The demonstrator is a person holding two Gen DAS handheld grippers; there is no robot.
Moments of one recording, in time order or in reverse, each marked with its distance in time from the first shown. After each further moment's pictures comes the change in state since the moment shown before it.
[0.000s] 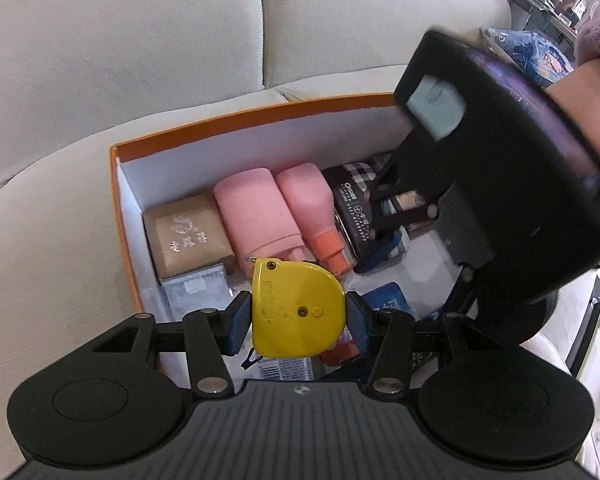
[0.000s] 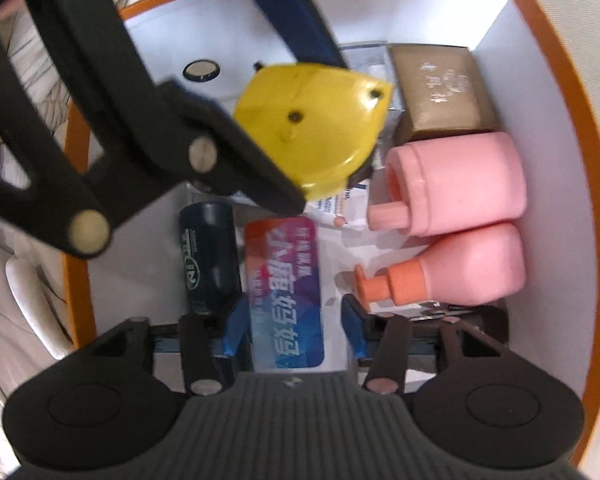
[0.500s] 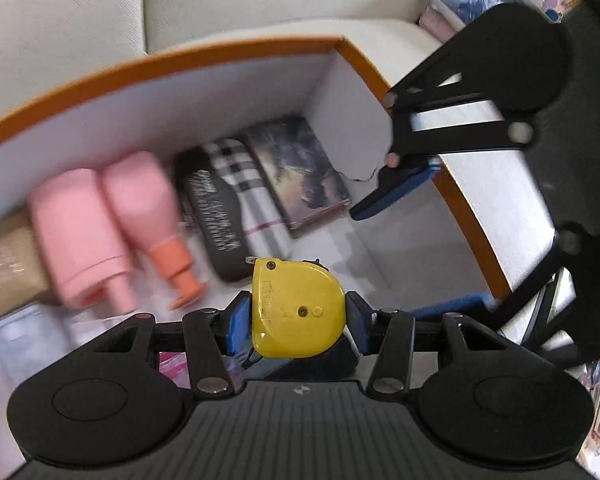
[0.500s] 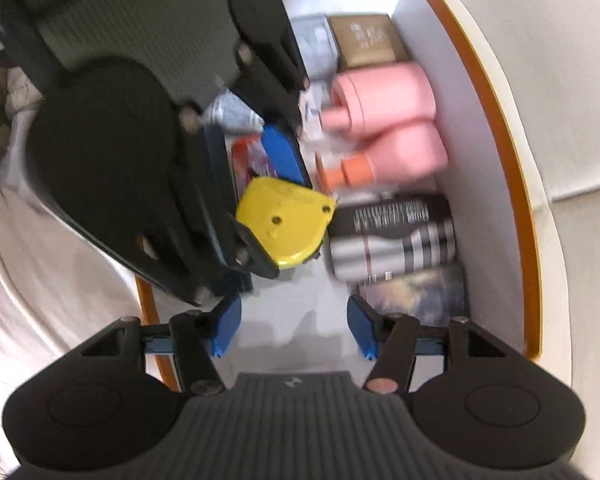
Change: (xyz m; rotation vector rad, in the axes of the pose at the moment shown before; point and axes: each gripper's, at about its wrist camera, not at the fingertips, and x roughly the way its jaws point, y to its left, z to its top) left arm 0.071 -0.071 0.032 0.048 0.128 -0.192; right arm -0.072 0.007 -0.074 0.068 0.007 -0.104
